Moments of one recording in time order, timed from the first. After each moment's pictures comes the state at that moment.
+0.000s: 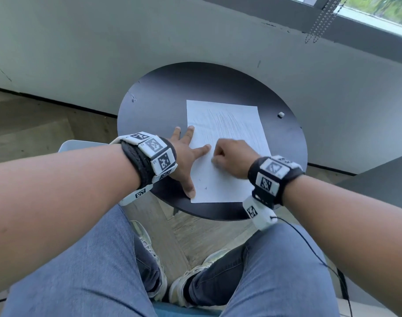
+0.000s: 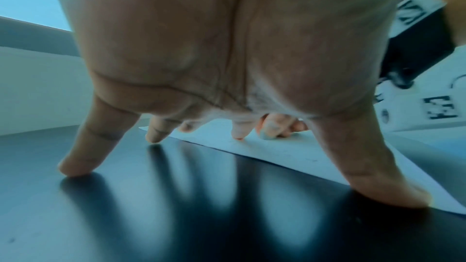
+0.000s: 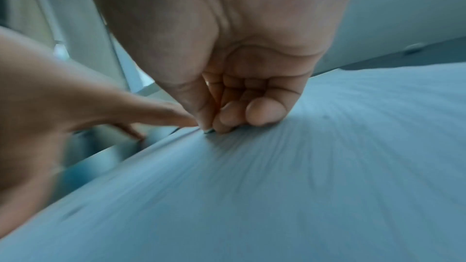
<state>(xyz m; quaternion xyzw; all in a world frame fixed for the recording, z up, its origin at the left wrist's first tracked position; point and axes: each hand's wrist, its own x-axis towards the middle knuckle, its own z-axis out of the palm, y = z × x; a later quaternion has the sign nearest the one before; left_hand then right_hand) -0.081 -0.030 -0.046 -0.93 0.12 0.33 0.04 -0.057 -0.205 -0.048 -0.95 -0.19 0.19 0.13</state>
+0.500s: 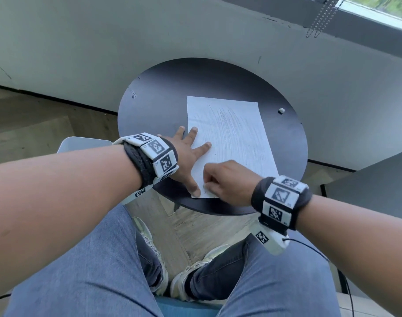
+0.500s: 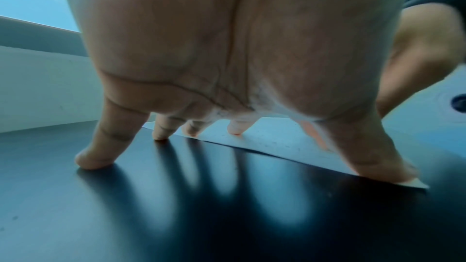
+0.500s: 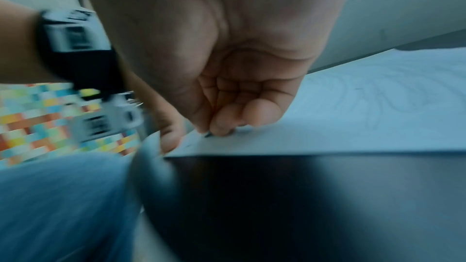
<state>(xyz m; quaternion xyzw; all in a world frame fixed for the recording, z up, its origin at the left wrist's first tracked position) -0.087 -0.032 -0.055 -0.94 0.14 0.32 0.06 -0.110 -0.208 -0.054 -0.92 -0.32 0.22 0.10</state>
